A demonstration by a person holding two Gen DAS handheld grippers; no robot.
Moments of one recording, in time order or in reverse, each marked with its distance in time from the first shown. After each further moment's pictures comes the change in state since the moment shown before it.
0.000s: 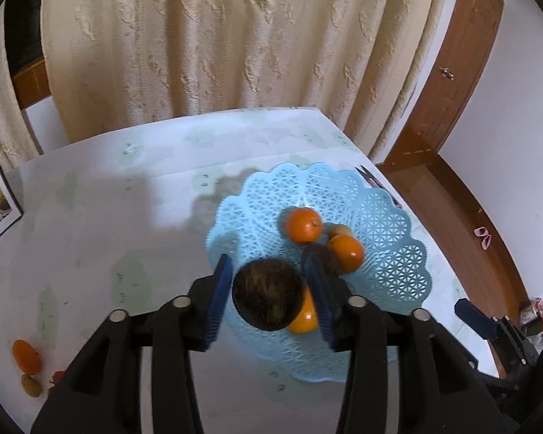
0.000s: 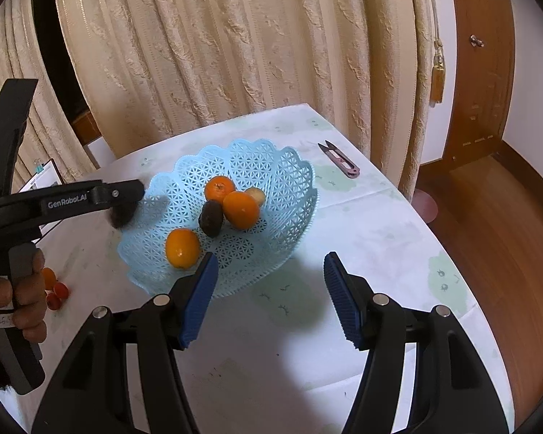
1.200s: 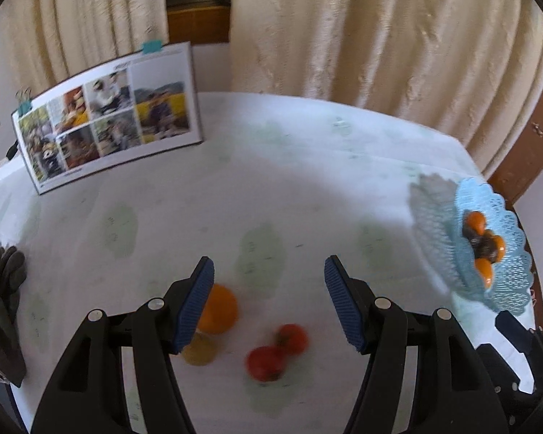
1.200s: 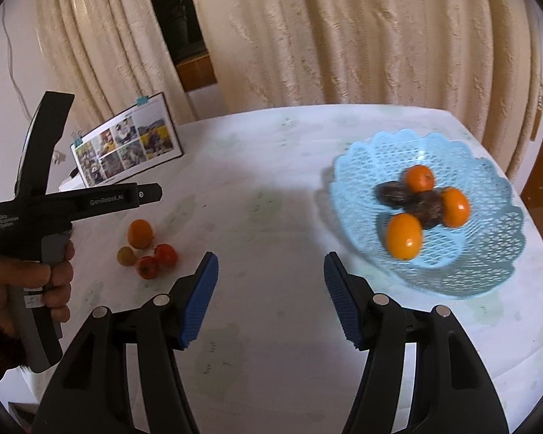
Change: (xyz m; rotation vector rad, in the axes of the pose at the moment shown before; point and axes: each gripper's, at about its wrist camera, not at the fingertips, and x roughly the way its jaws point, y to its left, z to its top) left arm -0.075 0.198 -0.074 -0.265 -0.004 0.306; right arm 0.020 0.174 -0.027 -0.242 0.087 0.269
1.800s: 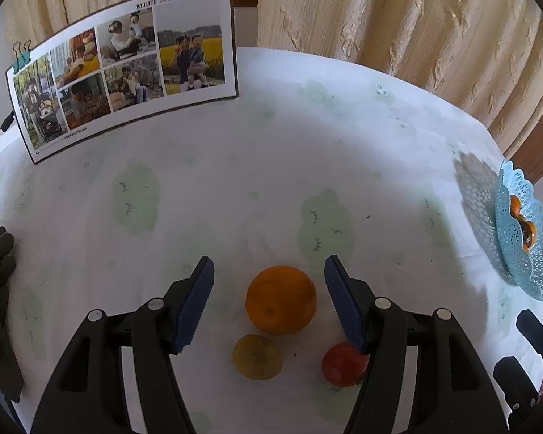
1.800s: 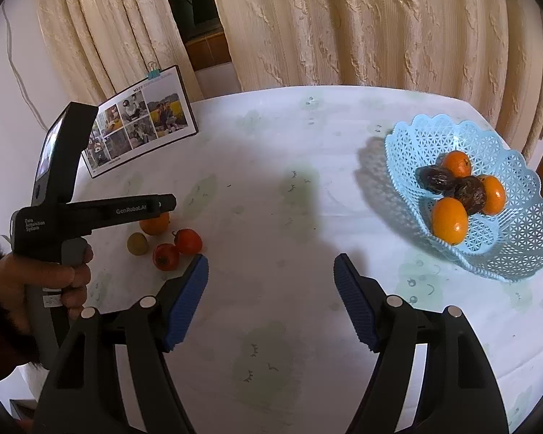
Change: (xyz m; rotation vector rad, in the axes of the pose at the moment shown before) left arm 0.041 0.048 -0.010 -0.016 0.099 0.002; right arm 0.027 0.037 -0.008 -0.012 0.056 -0.008
